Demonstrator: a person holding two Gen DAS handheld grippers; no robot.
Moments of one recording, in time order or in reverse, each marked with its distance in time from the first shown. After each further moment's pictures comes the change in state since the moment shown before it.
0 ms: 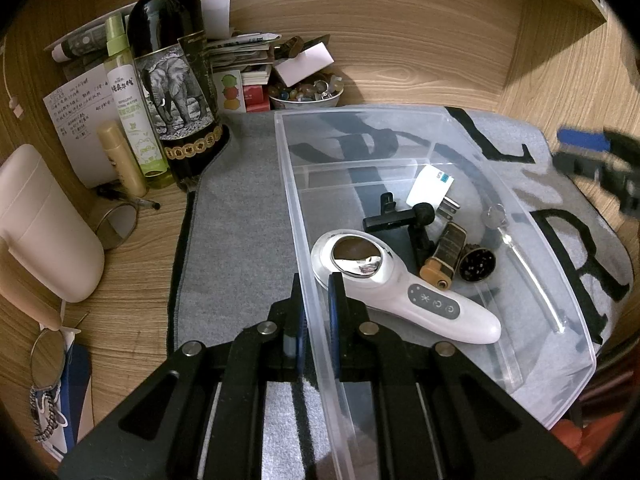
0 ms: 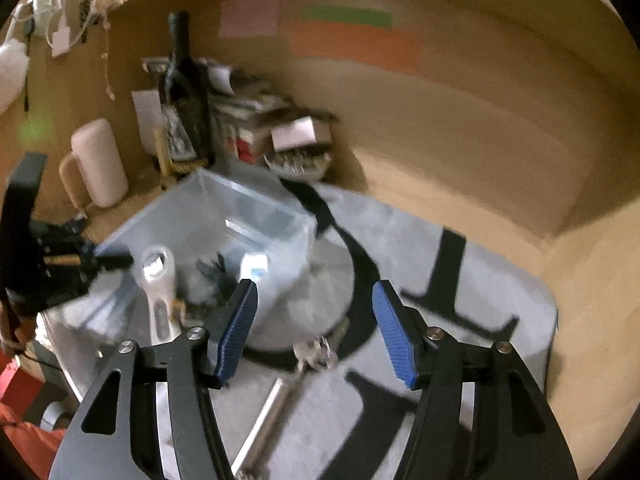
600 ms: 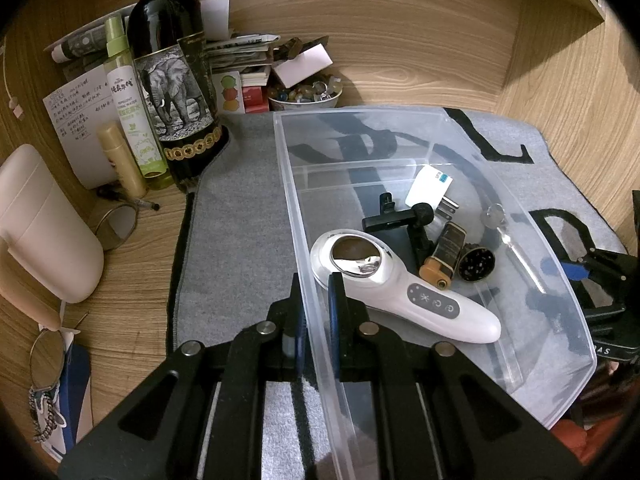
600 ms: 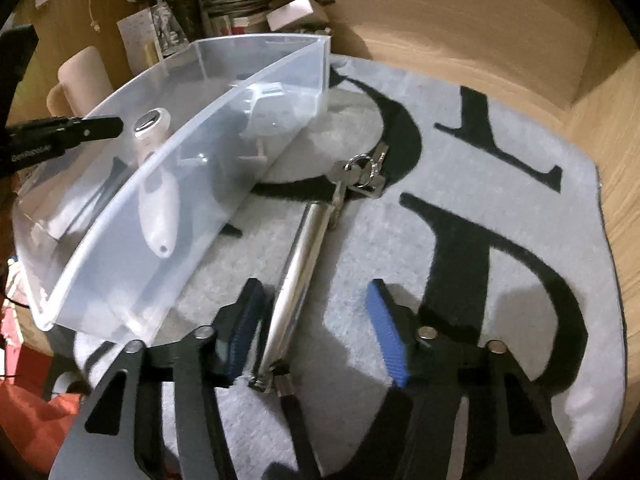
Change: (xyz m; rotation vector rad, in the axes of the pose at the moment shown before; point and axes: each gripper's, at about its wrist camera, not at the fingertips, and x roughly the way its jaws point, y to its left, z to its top) left arm 0.000 -0.002 0.001 0.004 -0.004 0.001; right arm 0.029 0.024 -0.104 0.122 0.185 0.028
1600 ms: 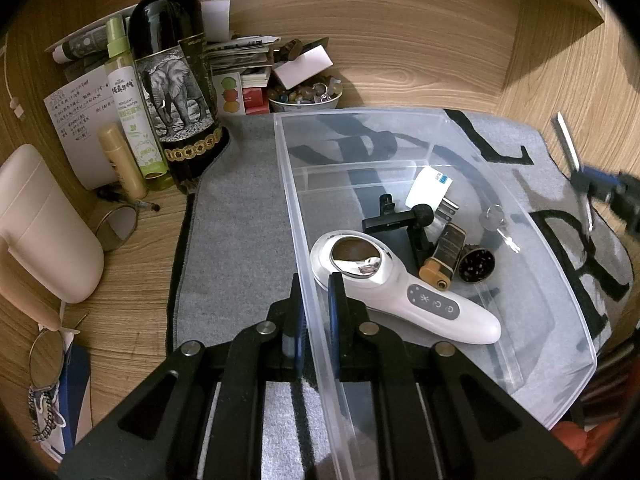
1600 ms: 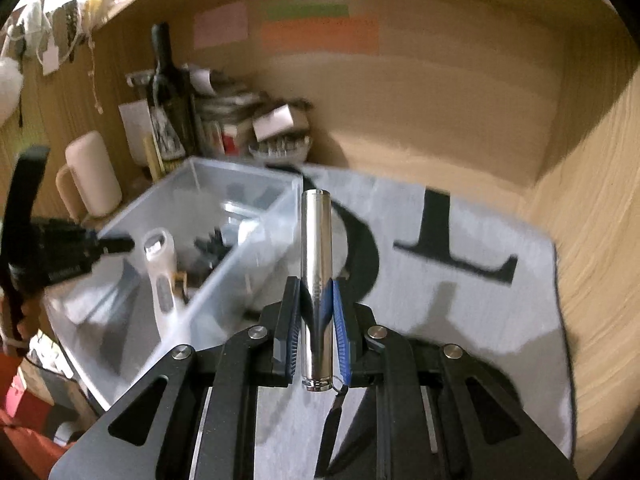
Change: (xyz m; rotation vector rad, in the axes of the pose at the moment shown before) left arm 0.000 -0.001 -0.001 0.000 -0.005 0.000; right arm -0.059 -0.011 0.053 0.007 -0.261 -0.042
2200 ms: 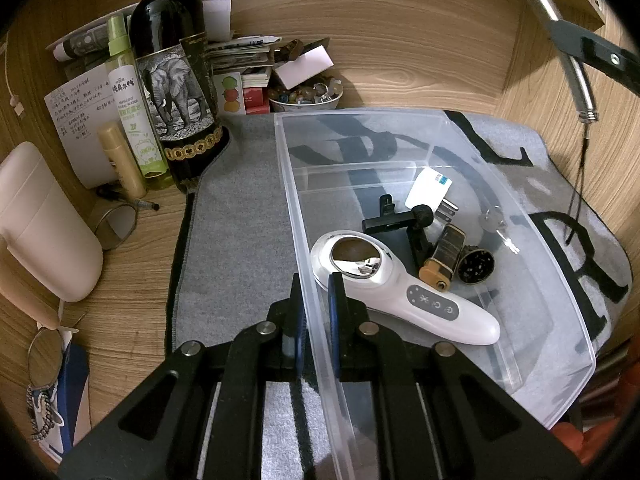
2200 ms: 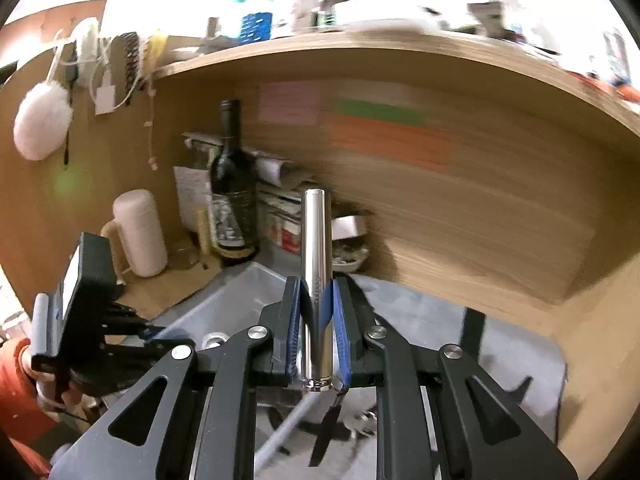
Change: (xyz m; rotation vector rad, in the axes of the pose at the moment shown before) left arm 0.000 0.000 0.000 -0.001 -0.001 -0.003; right arm -0.016 0.056 0.075 -0.157 -0.198 0.118
